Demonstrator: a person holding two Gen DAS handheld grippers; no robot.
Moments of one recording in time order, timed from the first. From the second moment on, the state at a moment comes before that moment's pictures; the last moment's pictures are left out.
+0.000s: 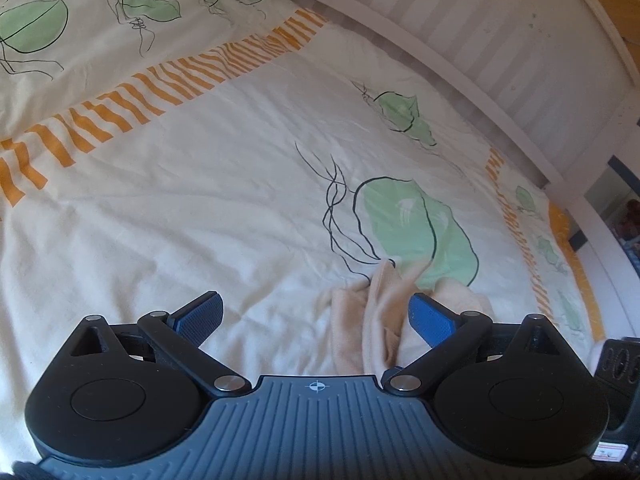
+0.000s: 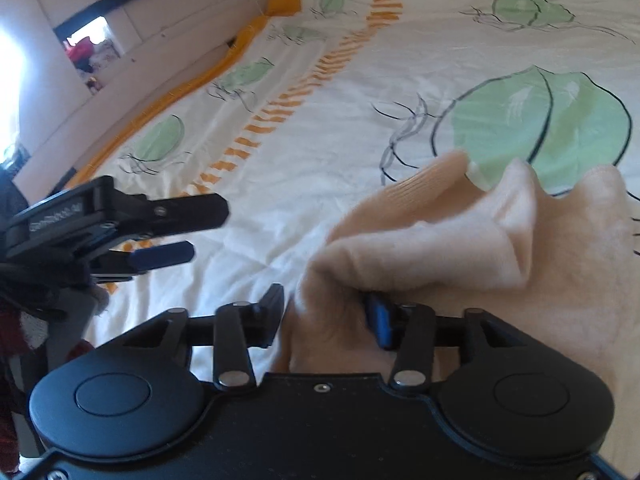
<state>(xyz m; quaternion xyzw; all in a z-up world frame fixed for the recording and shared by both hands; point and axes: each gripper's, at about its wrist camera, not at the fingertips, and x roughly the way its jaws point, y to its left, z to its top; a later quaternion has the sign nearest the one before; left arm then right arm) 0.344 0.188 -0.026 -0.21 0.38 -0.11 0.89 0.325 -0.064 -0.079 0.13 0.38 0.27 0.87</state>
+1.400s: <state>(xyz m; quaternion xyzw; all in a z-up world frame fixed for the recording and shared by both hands) 0.301 0.126 -0.079 -0.05 0.49 -0.18 0.85 0.220 -0.139 -0.087 0.07 0.38 0.28 0.88</state>
